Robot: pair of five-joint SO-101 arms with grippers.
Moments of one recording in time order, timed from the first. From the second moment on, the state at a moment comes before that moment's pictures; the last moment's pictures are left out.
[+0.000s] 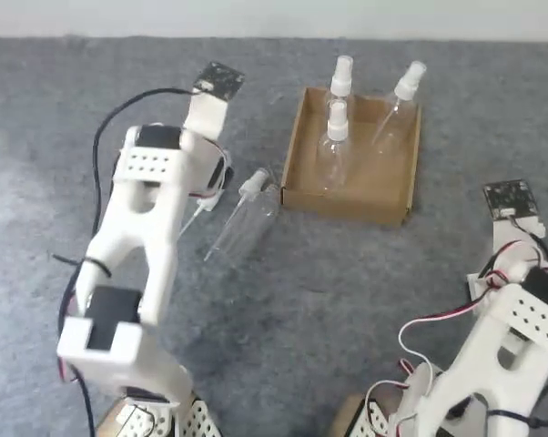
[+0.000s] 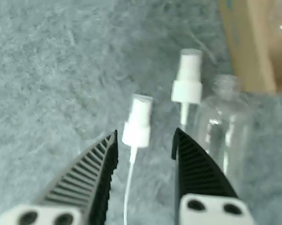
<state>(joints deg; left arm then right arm) -0.5 9.4 6.1 68.4 -14.2 33.5 -41.2 52.2 65.3 40.7</state>
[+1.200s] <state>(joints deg) -1.8 32.3 -11.1 77.8 -10.1 38.2 -10.9 43.7 52.4 38.7</state>
